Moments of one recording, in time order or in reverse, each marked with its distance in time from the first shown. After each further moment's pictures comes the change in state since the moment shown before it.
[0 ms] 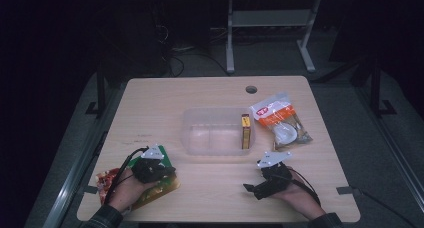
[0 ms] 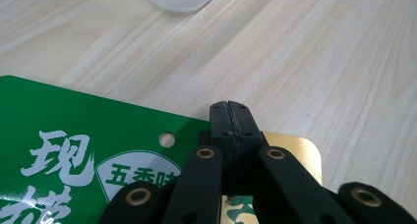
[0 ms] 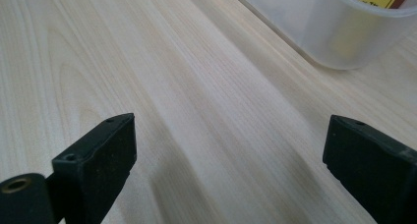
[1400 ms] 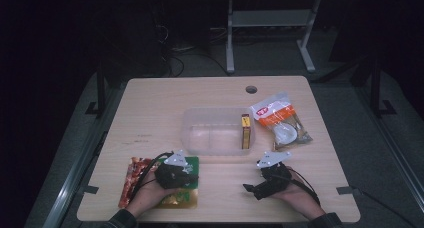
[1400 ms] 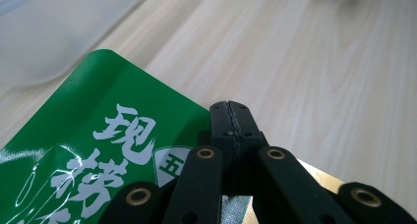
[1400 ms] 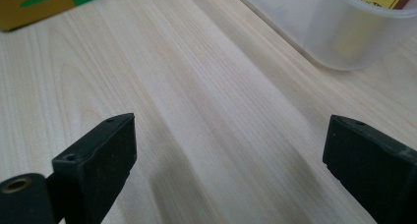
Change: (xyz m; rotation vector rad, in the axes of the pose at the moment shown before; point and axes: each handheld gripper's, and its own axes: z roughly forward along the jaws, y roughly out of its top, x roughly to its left) left arm -0.049 0.030 0.041 -0.026 -0.169 0.099; right arm 0.000 0.000 0.001 0.004 0.004 -0.007
